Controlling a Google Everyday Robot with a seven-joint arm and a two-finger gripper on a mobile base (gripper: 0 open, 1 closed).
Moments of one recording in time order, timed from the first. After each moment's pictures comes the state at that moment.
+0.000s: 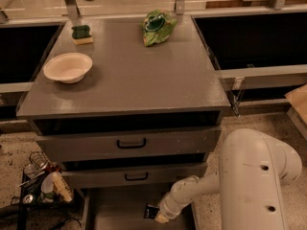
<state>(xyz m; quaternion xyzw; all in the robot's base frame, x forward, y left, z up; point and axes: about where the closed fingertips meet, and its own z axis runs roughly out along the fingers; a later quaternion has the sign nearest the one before) 0.430 -0.027 0.224 -0.59 0.78 0.19 0.10</state>
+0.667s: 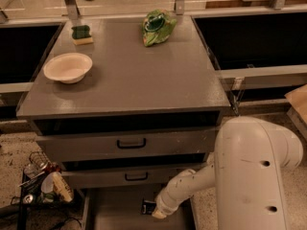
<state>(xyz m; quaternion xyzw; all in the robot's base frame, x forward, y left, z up) 0.435 -0.018 0.268 -0.61 0.77 0.17 0.10</state>
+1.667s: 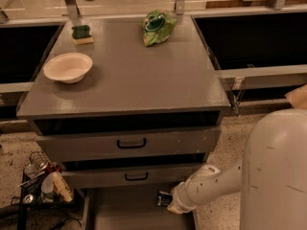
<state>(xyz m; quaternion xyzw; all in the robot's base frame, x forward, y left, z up) 0.431 -0.075 0.361 -0.59 0.78 0.10 0.14</state>
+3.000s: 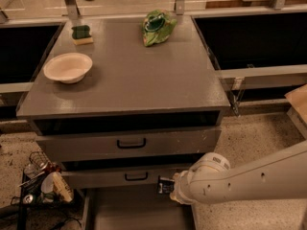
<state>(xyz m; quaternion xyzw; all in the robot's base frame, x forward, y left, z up) 0.436 -0.078 0.476 -0.62 0.76 0.03 0.18</state>
